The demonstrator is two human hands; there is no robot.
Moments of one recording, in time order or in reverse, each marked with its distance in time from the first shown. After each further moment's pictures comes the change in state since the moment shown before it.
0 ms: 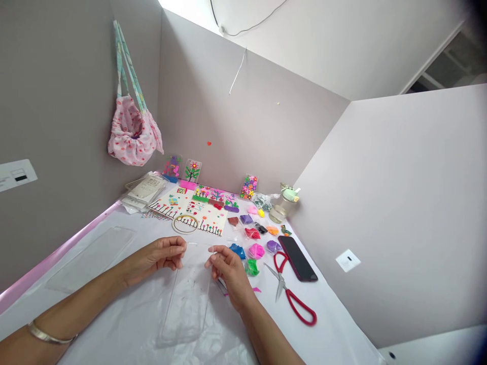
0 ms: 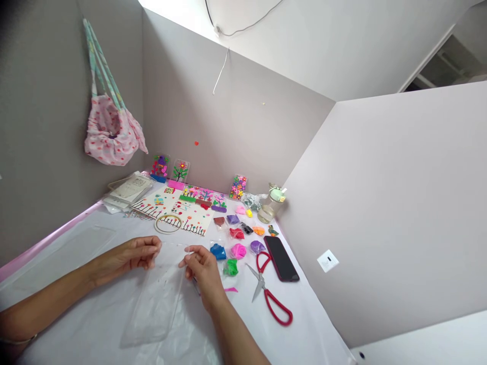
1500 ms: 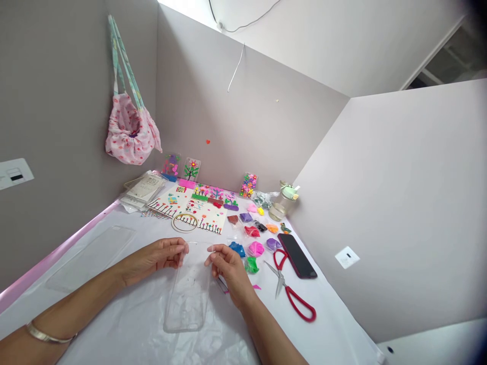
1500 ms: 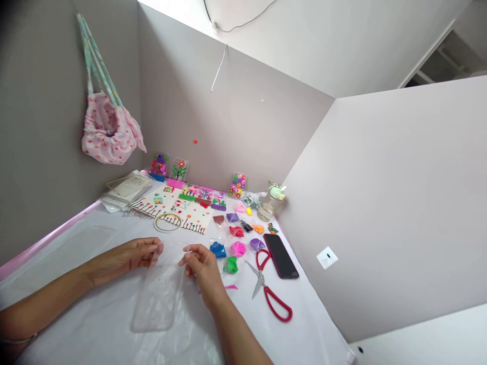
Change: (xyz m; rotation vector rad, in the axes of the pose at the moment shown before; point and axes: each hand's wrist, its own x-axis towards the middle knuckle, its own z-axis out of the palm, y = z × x) left_hand 0.001 -0.002 0.000 0.042 -0.060 0.004; right_hand -0.002 -0.003 -0.001 -0.046 0.001 0.006
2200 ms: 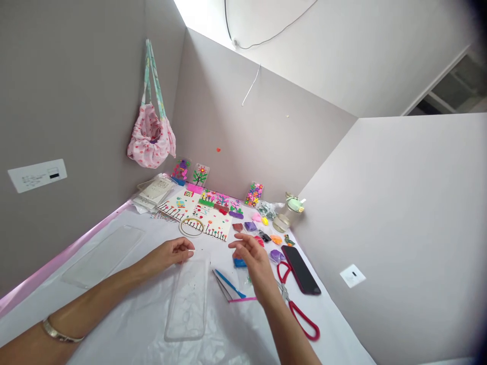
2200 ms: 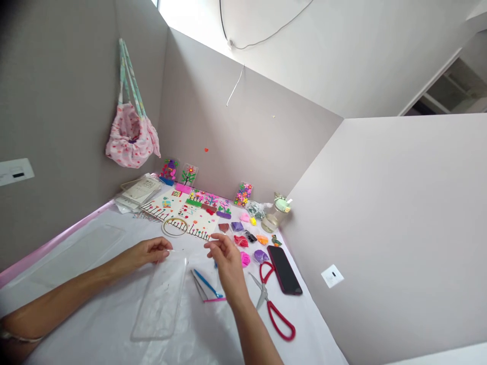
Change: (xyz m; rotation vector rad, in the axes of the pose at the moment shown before) left_hand 0.012 -0.019 -0.010 0.295 0.247 0.132; right_hand 0.003 -0.051 -0.019 -0.435 0.124 -0.258
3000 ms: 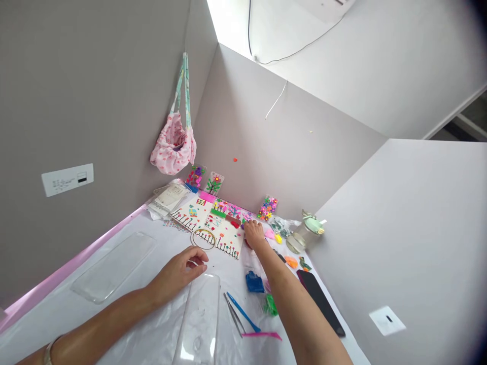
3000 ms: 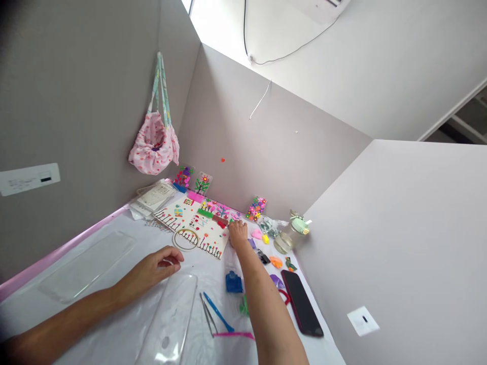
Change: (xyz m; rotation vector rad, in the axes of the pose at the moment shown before) left_hand -0.003 0.006 0.009 0.128 0.186 0.142; right_hand 0.197 0.081 0.005 -1.664 -0.212 -0.113
